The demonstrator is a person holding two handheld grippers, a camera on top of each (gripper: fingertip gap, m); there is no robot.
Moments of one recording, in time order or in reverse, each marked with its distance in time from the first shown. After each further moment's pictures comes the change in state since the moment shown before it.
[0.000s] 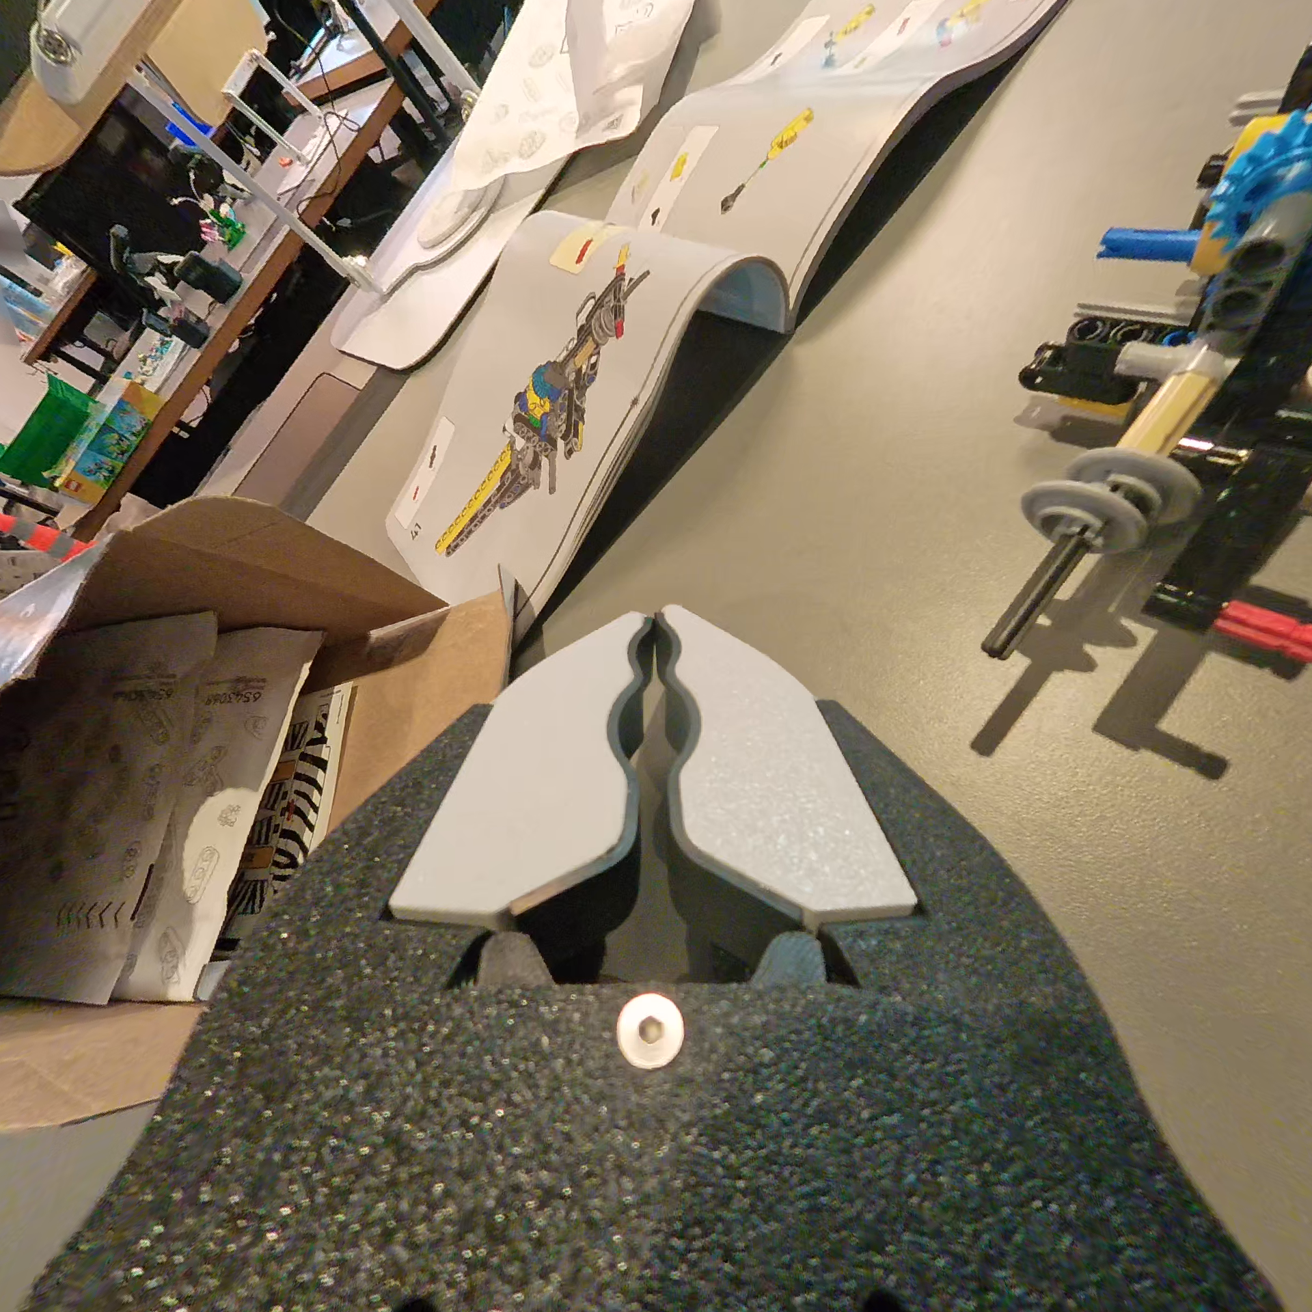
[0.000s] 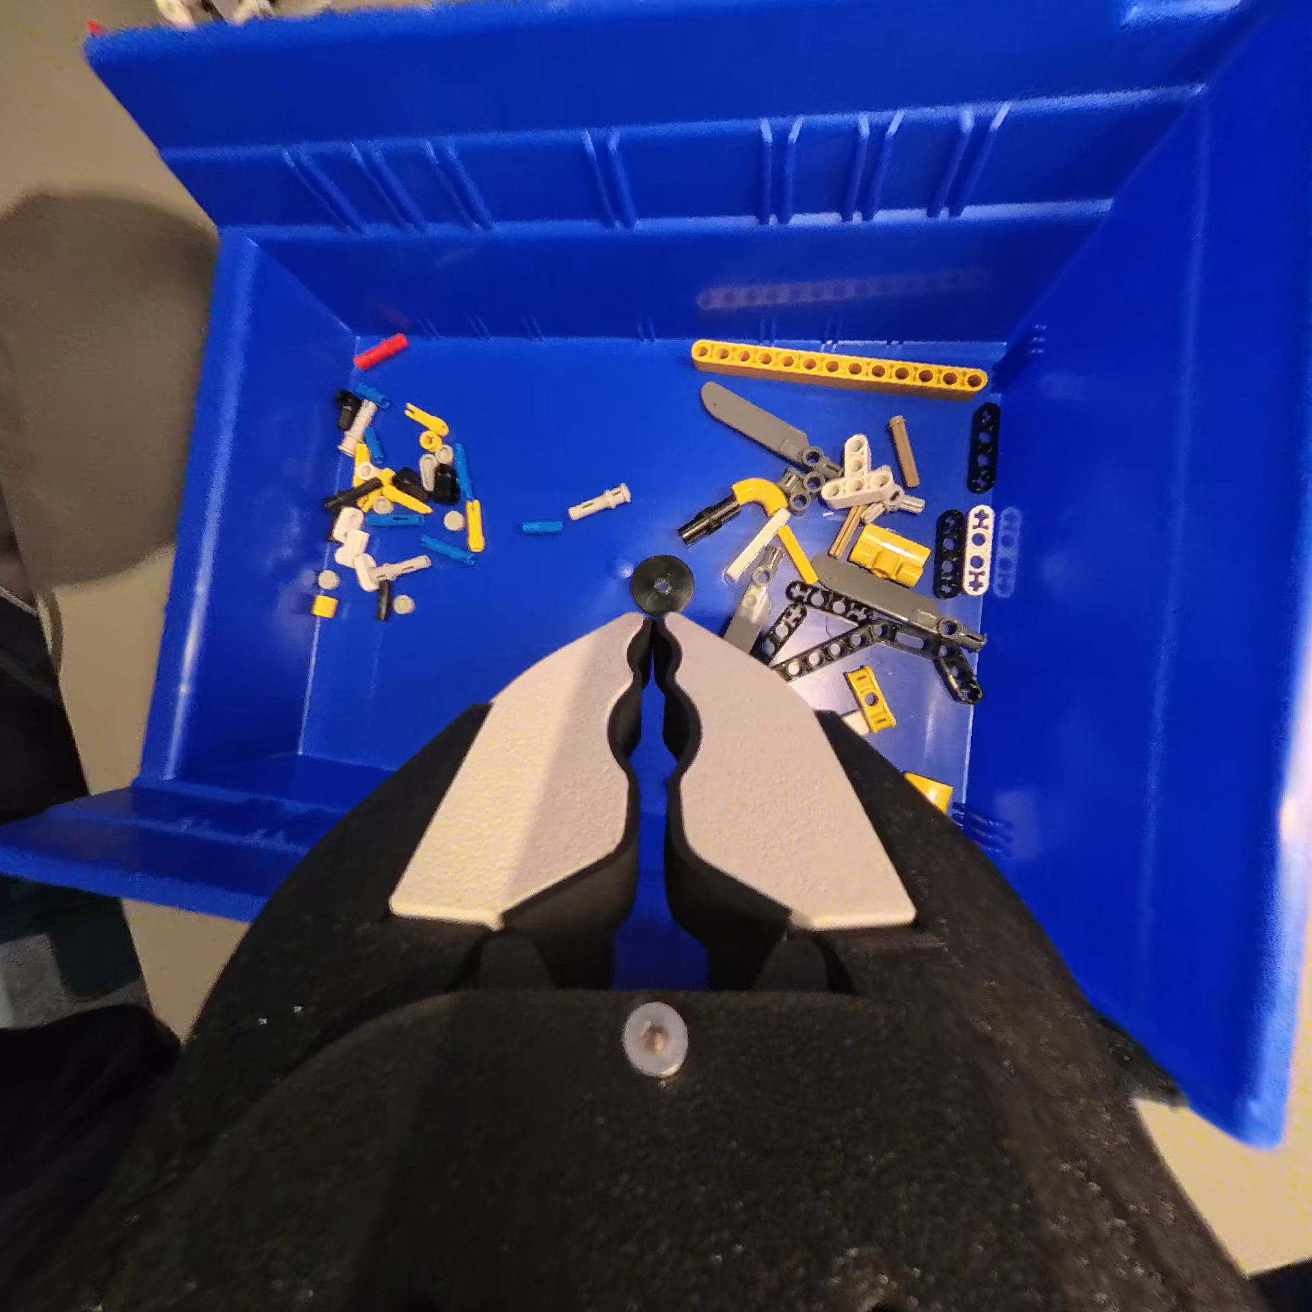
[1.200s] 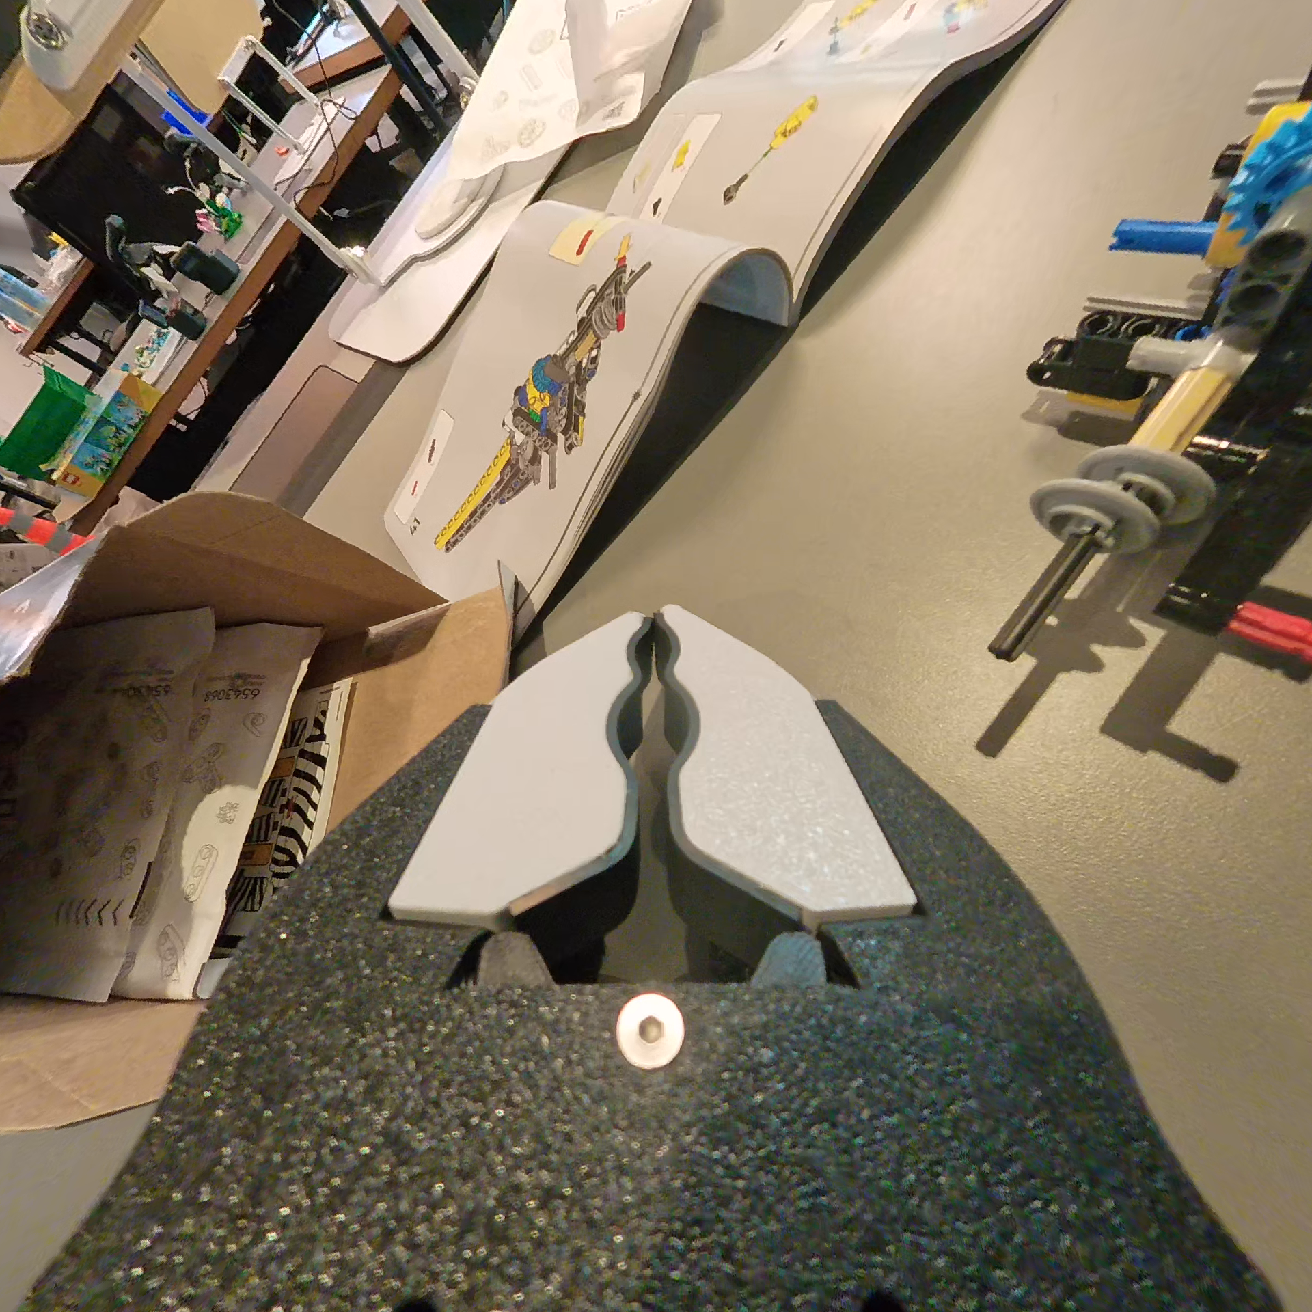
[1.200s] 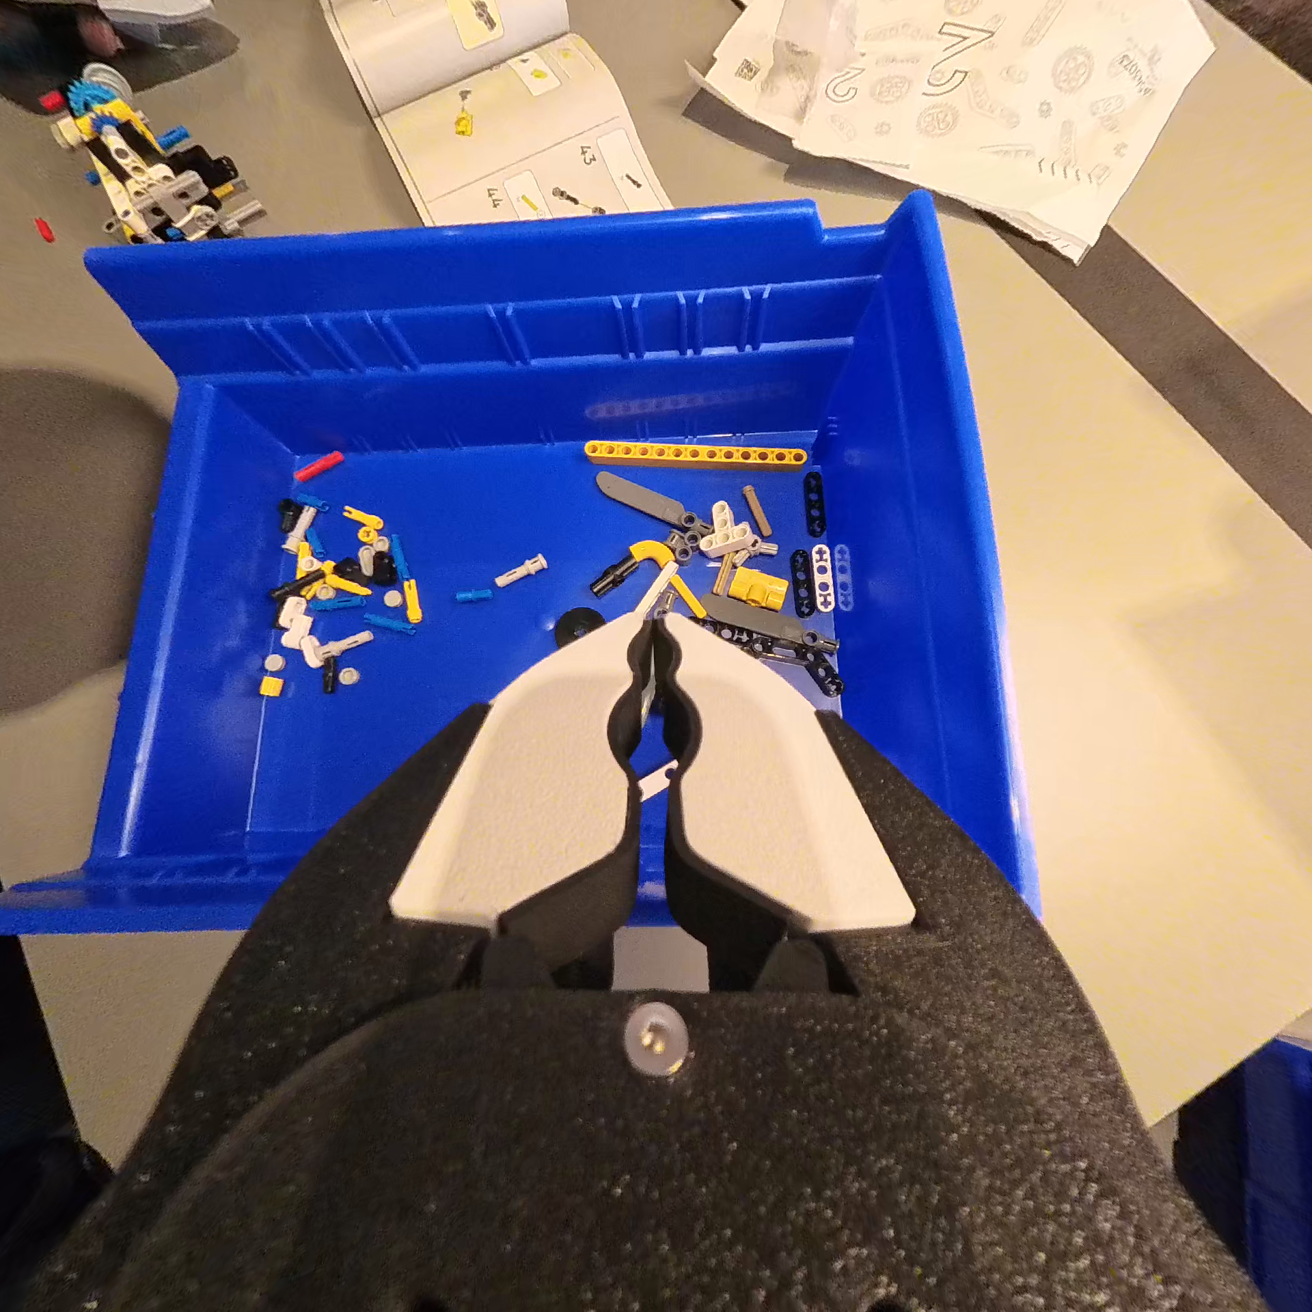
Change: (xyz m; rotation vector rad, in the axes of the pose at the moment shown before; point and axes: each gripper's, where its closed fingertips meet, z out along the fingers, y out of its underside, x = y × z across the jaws) left arm 0.000 0.001 0.001 -0.010 -0.001 -0.001; right arm 0.023 -0.018 -0.036 0.157 0.167 0.031
